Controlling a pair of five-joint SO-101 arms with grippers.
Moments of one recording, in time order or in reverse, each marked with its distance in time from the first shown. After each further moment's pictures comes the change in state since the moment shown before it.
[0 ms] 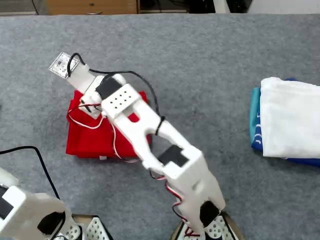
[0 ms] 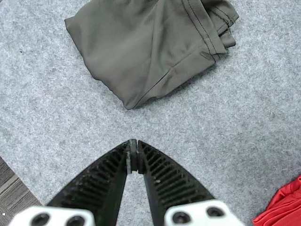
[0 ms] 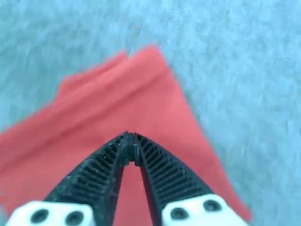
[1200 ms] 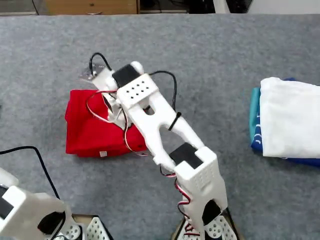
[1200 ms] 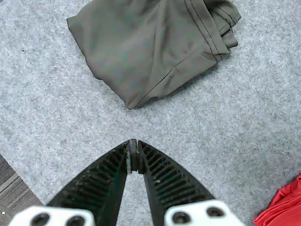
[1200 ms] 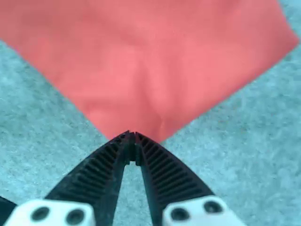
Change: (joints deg) left arm -0.3 0.0 0.0 0.0 0.0; right arm 5.7 -9.6 5.3 34.9 0.1
